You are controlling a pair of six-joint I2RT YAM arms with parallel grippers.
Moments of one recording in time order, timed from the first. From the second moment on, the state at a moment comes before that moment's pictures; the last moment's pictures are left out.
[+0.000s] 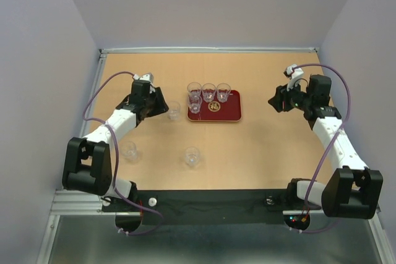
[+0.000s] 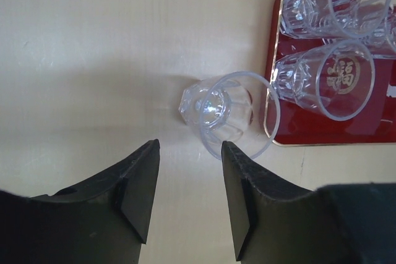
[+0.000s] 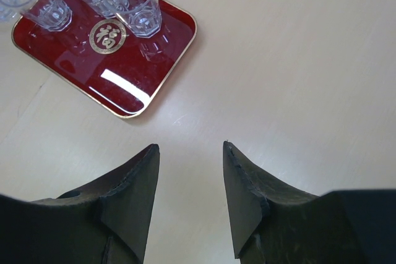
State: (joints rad) left arm -0.23 1.41 0.84 -0.20 0.07 -0.47; right arm -0.08 1.18 0.88 -0.26 -0.61 -0.26
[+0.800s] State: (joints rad) left arm -0.23 1.52 0.92 -0.24 0.05 -0.43; right arm -0.08 1.18 0.88 -0.26 -0.61 -0.26
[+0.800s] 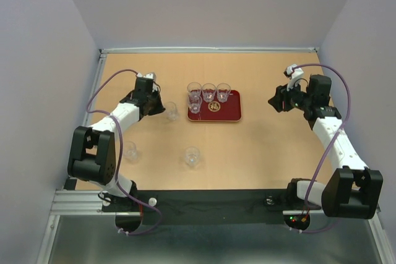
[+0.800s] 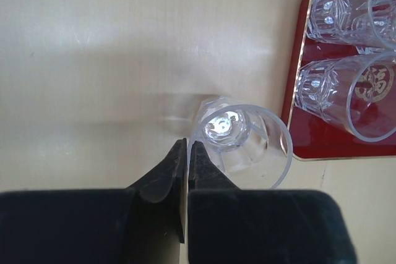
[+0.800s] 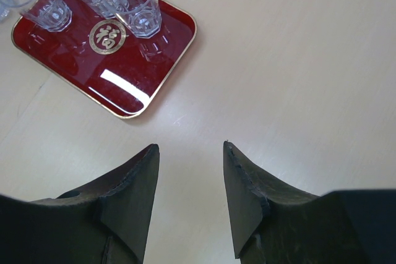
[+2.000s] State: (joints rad) left arm -0.64 1.62 1.31 -0.31 0.10 -0.15; right arm -0.08 1.18 0.88 -0.25 -0.61 -0.27
